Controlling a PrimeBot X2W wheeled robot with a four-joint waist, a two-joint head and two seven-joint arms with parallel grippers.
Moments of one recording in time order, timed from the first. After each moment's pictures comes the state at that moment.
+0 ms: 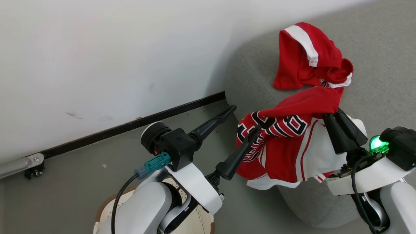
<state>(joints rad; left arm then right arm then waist) -0.49 0.09 -0.66 -0.08 -0.51 -0.09 -0.02 -0.20 -0.27 0.20 -0.15 0.31 0.12 -0.26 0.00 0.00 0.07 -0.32</state>
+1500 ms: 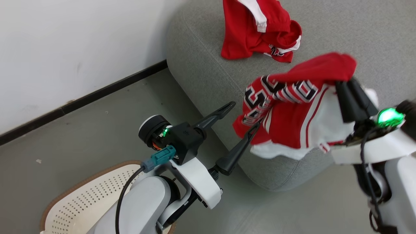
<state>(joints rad) -0.53 0.11 -0.67 -0.07 -0.48 -0.08 0.04 -0.30 -0.18 0.12 -0.12 0.29 0.12 -0.26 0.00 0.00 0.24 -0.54</state>
